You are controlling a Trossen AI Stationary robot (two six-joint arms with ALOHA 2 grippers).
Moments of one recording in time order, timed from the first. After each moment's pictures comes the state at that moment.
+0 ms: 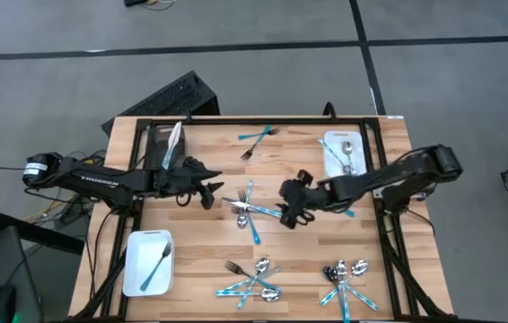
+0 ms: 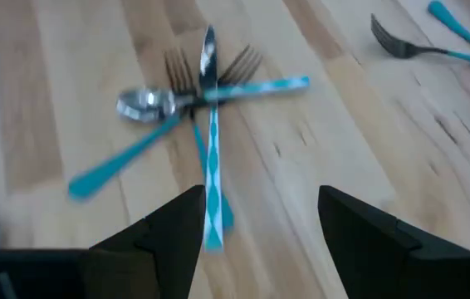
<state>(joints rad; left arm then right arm) 0.01 1.07 0.49 0.03 -0.37 -0.41 0.18 1.47 0.96 -0.37 0.38 0.42</state>
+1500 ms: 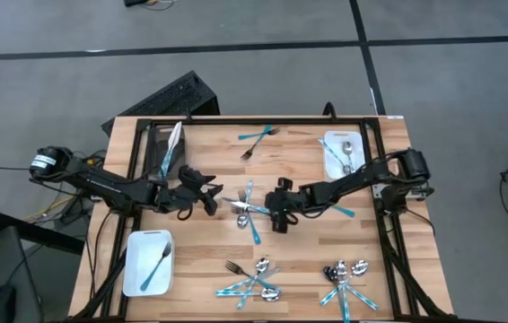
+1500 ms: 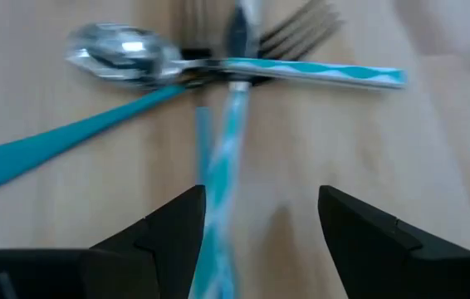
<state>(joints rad) -0.20 1.17 0.49 0.10 -0.76 -0.55 0.10 1.79 0.93 -0.03 0.26 0.15</state>
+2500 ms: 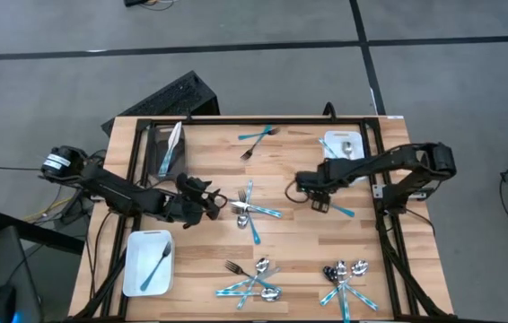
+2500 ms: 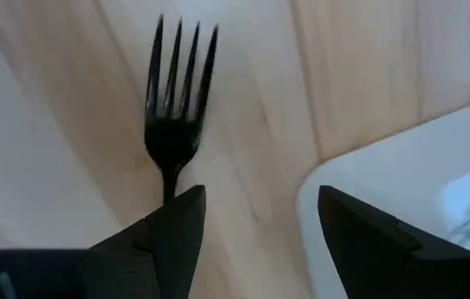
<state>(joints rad) -0.26 1.35 0.49 0.02 -0.87 -0.77 -0.08 1.53 0.87 -0.92 0.28 0.24</state>
